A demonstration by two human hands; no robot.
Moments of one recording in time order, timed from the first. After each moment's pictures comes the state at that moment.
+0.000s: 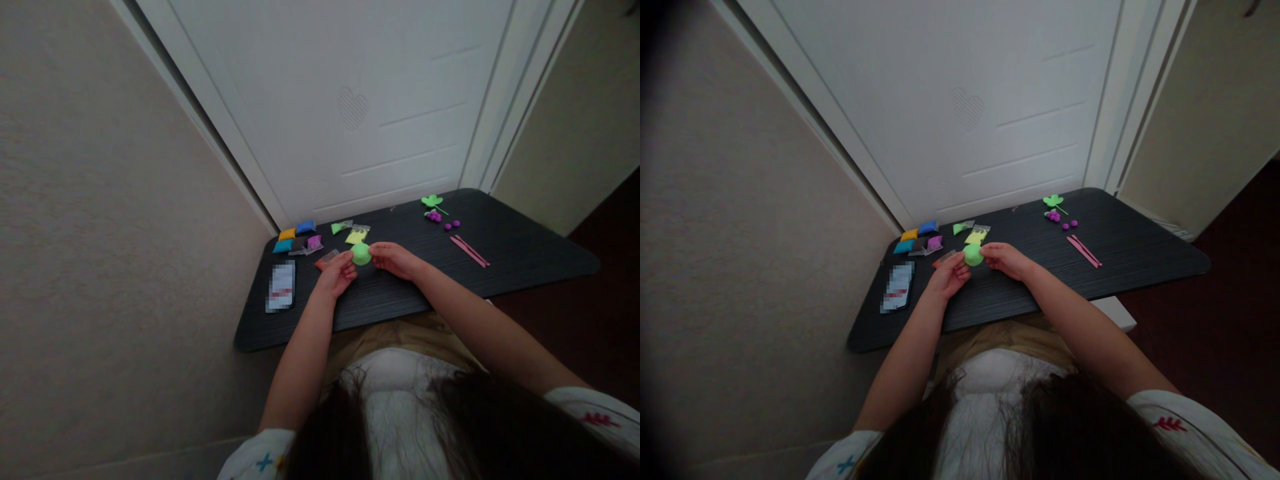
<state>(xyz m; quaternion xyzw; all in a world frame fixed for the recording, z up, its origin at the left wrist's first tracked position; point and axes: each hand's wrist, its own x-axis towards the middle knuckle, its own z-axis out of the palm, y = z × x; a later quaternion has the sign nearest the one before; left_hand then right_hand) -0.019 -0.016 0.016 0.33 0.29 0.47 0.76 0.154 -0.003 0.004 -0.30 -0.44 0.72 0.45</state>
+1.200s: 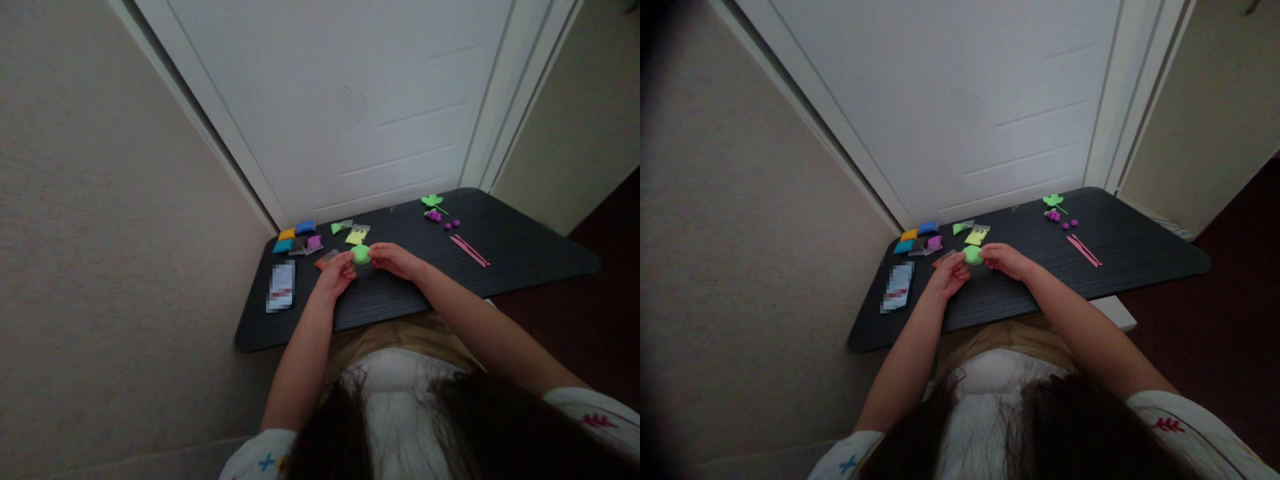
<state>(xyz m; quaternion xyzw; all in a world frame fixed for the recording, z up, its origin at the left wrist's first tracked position) -0.019 -0.016 0.017 0.34 0.31 0.47 0.75 0.153 -0.006 0.010 -0.29 -0.47 0.71 0.43</state>
